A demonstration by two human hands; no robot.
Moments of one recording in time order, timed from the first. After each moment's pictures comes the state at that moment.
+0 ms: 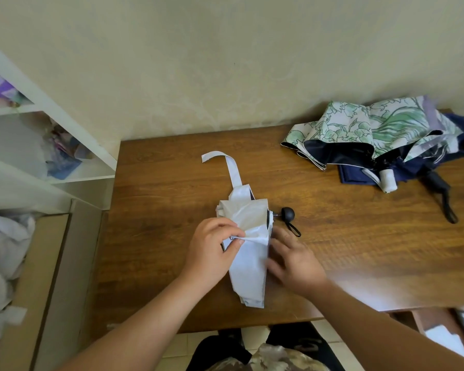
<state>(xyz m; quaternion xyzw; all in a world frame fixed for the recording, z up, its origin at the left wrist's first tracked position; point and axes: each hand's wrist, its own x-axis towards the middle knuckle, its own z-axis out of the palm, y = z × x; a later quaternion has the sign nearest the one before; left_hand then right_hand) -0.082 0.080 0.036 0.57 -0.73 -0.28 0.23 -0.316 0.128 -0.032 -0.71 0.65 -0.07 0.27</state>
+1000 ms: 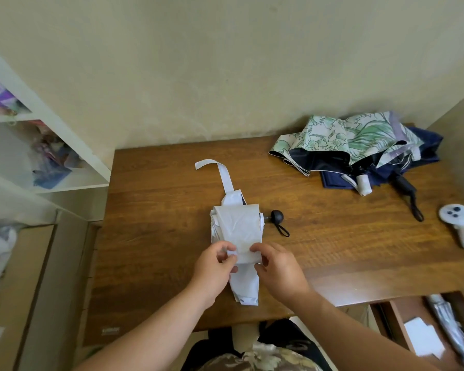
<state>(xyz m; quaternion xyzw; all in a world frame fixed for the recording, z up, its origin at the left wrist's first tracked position) -0.093 0.113 0.023 0.66 -0.43 -0.58 0.19 -0.273 0.153 0.011 -0.64 0.69 -0.17 0.30</state>
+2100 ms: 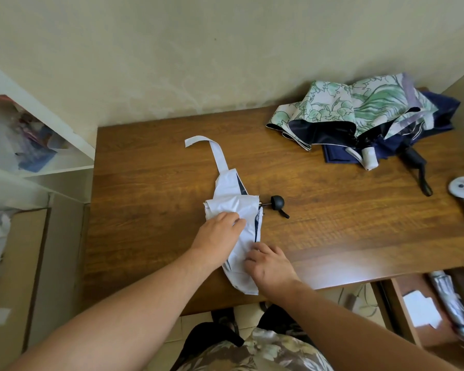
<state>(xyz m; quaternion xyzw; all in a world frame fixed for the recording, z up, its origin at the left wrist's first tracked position) -0.108 0.067 -0.018 0.41 -0.89 -0.15 -0.12 -0.272 0.176 -0.058 -0.83 0.54 0.02 0.15</state>
